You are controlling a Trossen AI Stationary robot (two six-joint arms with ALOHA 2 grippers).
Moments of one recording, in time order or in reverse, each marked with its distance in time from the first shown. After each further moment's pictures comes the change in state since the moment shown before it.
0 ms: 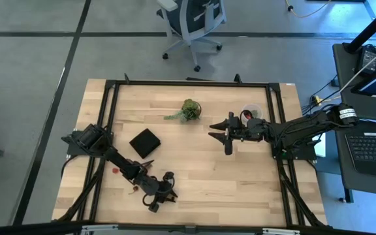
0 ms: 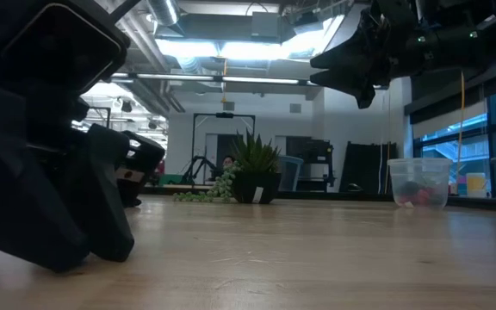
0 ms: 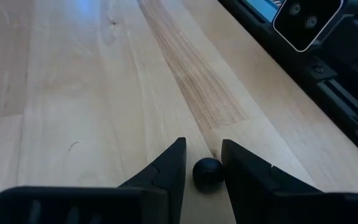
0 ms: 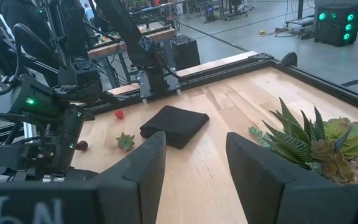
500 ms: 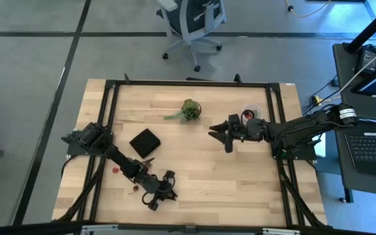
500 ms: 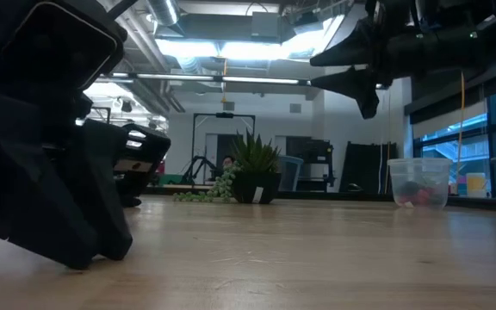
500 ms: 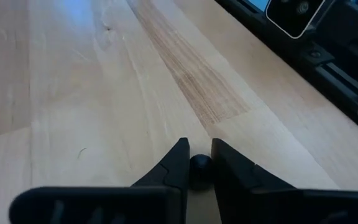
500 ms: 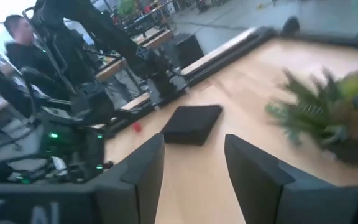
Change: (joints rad) left arm 0.041 -0.031 -0.008 0.000 0.002 0.127; right arm 0.000 0.000 0.000 -0.013 -0.006 0.281
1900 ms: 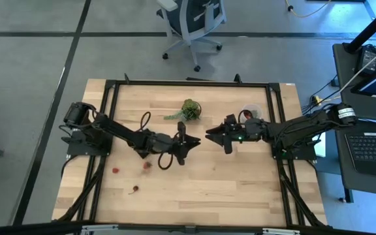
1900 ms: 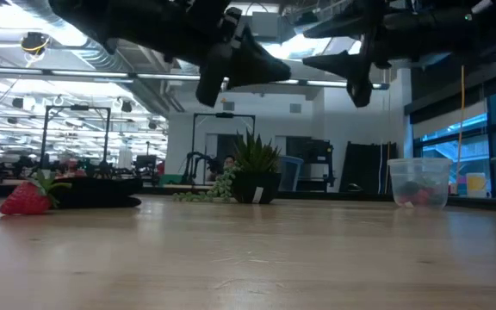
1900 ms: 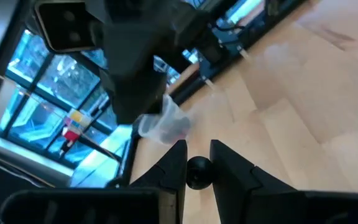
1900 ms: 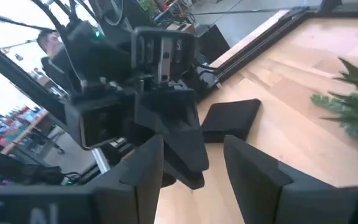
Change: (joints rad) left arm 0.395 -0.299 0.137 -0.064 -0.298 0.848; right arm 0.027 0.015 0.090 -0.053 -0.067 0.146
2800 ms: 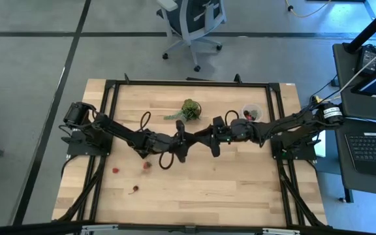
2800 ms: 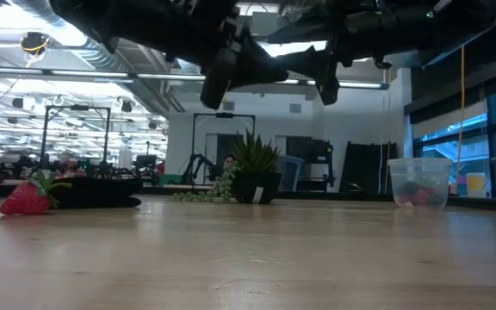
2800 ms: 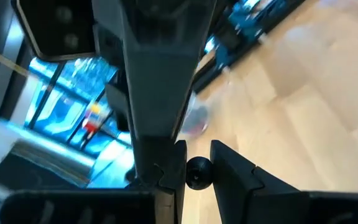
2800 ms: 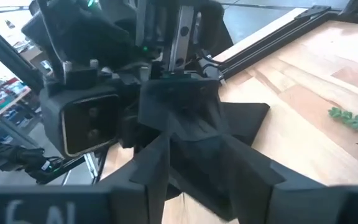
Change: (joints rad) left arm 0.002 -0.001 0.001 0.009 -0.078 0.049; right arm 0.004 0.206 0.169 -0.005 -0.038 -0.117
